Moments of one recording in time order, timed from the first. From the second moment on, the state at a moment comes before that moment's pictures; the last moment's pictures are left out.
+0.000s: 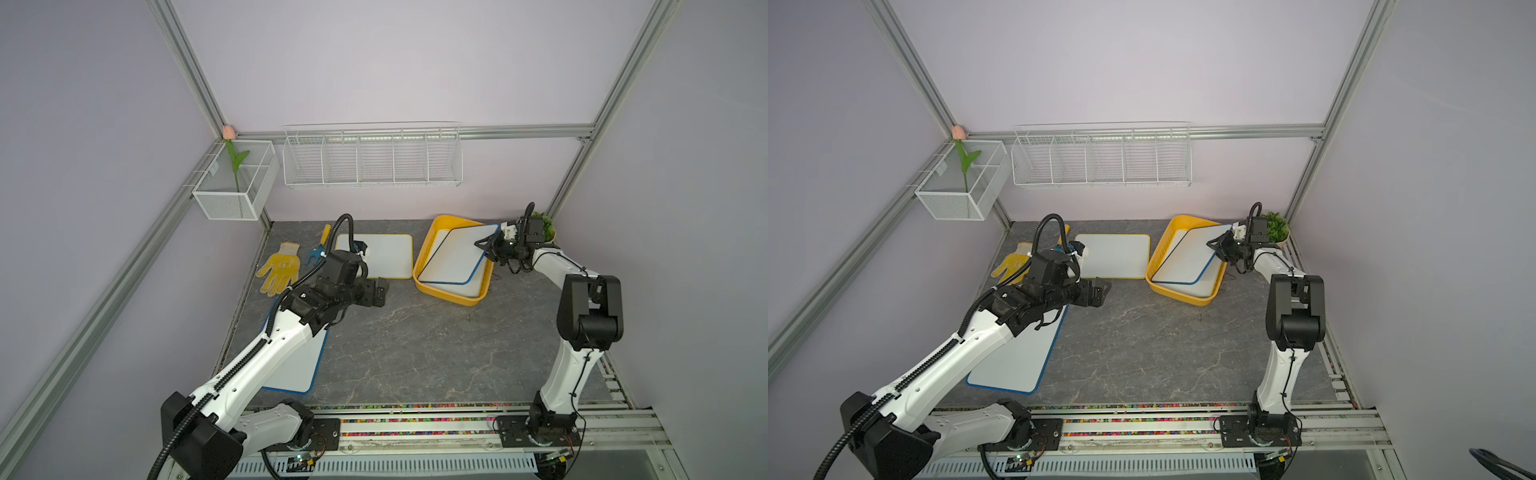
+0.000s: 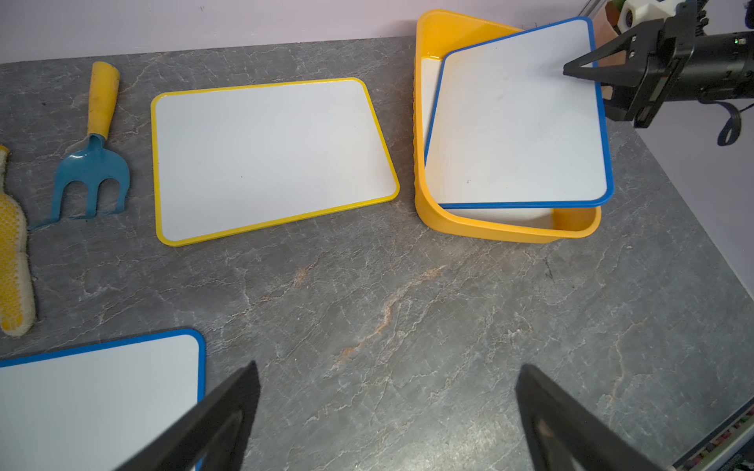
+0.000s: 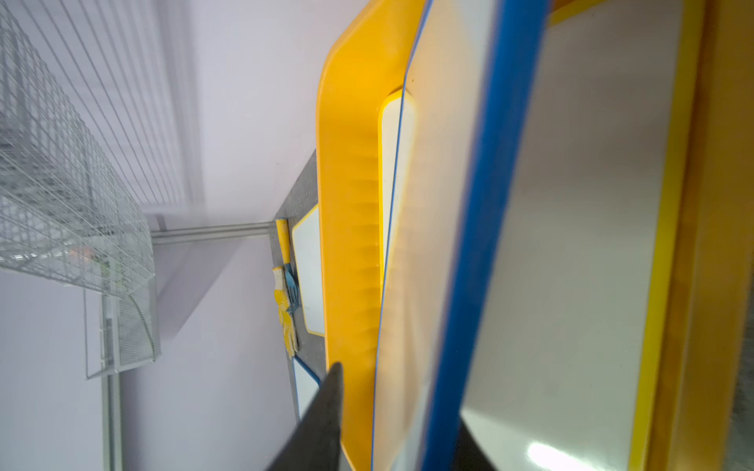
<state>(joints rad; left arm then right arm) -0.61 1.19 1.11 -0.61 -0.03 -0.28 -0.02 1.97 1.43 -0.23 -0.70 0.80</state>
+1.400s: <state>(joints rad) -0.16 1.17 0.97 -0.79 -0.33 -0.60 0.48 1.46 1.20 -0.45 0.11 0.63</state>
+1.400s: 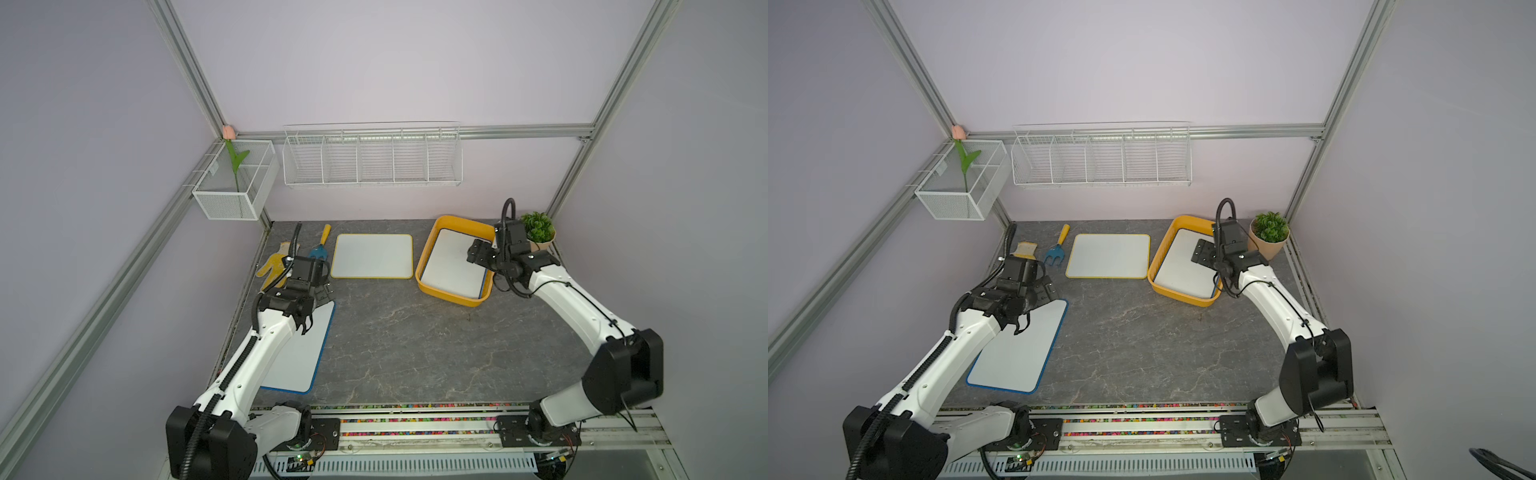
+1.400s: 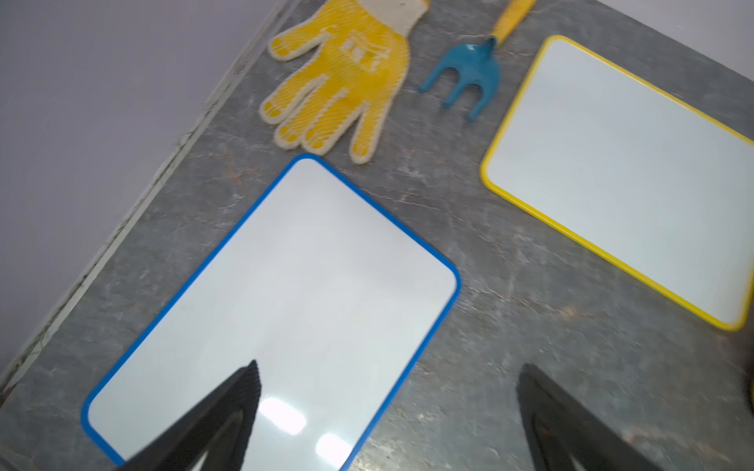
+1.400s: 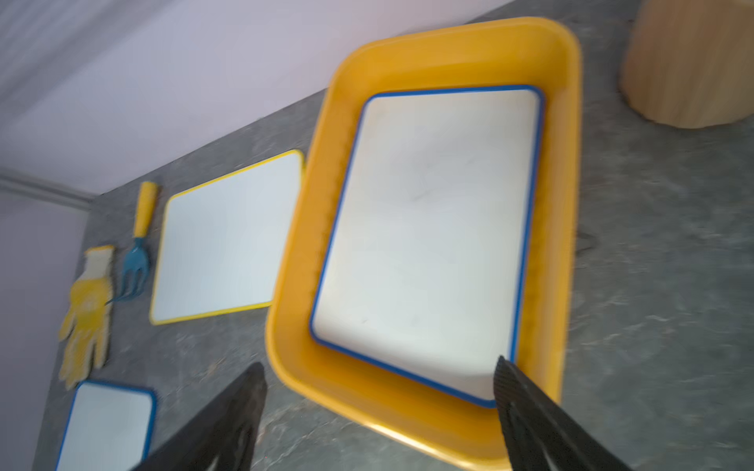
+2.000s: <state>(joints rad) 0.27 1.35 0.86 -0.48 -0.23 -0.54 1.22 1.75 1.08 0.03 0.33 0.85</state>
